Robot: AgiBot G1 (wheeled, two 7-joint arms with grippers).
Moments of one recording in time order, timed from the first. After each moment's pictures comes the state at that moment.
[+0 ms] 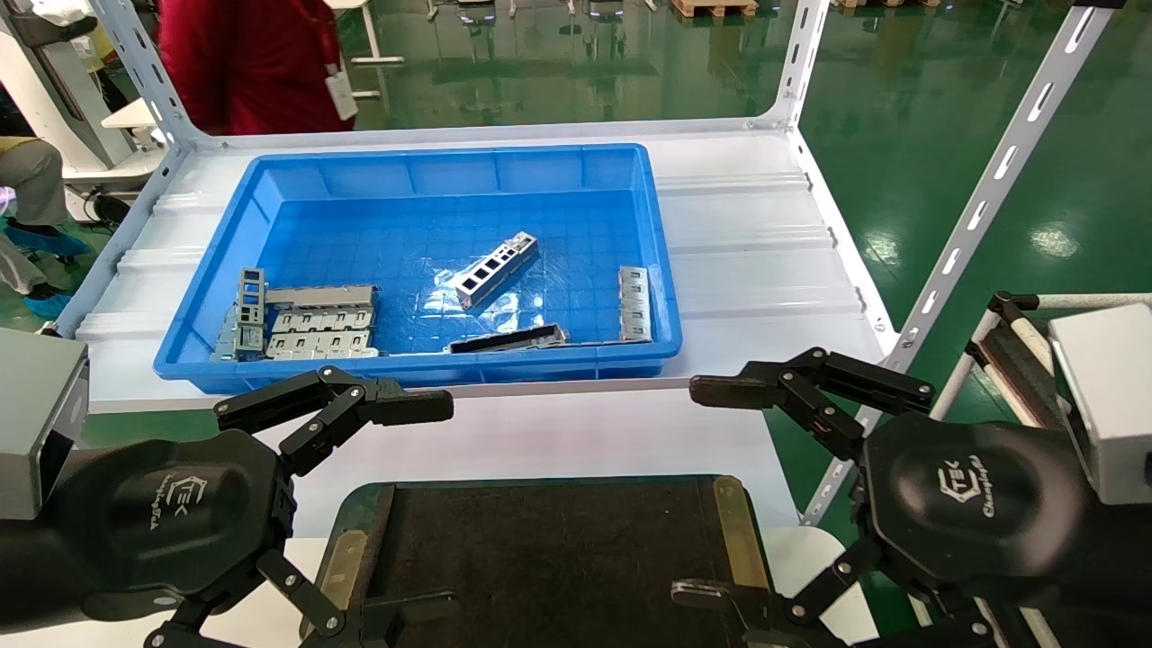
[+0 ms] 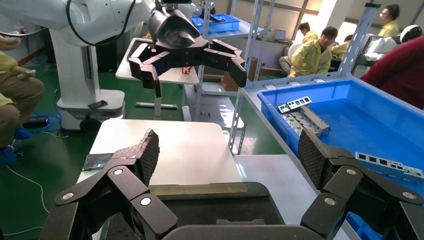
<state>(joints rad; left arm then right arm) -1.07 0.61 0.28 -1.28 0.73 1.50 -0.19 1.07 -0.61 -0.28 1.28 -0.73 -1.50 0.19</state>
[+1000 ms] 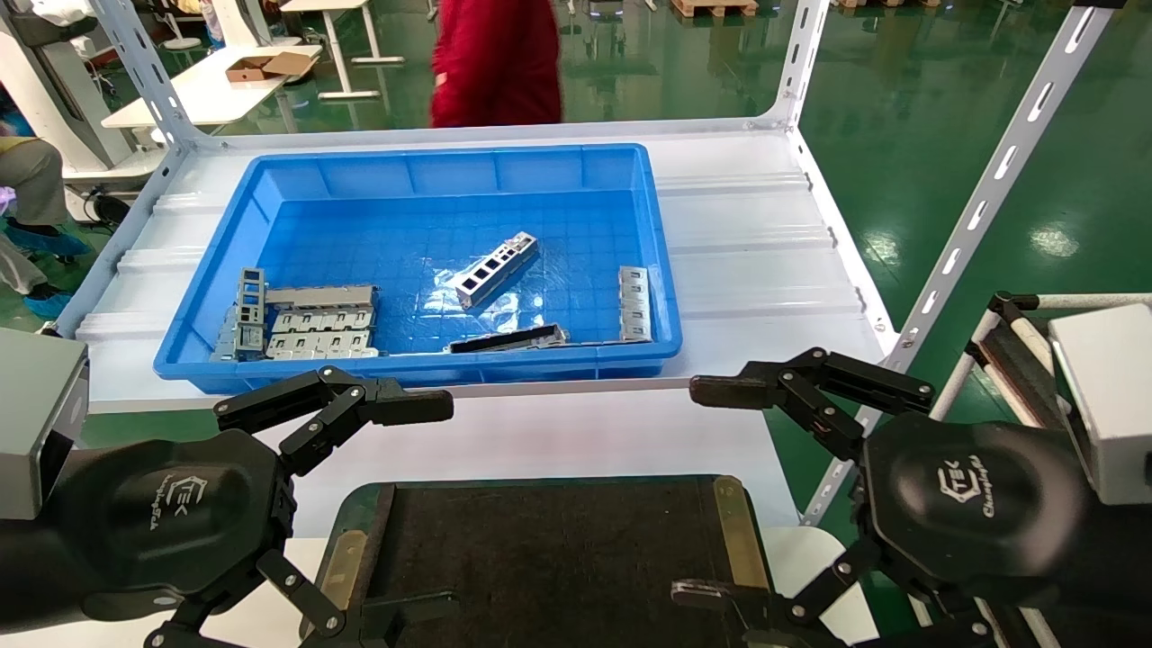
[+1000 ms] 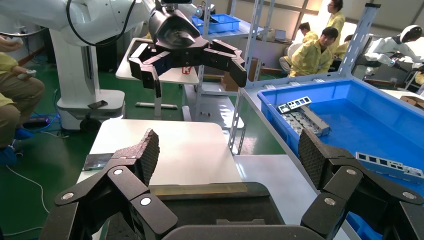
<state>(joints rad) -1.07 0.61 0.28 -1.28 0.73 1.50 -0.19 1.07 -0.61 -0.28 1.28 -0.73 -1.50 0.19</state>
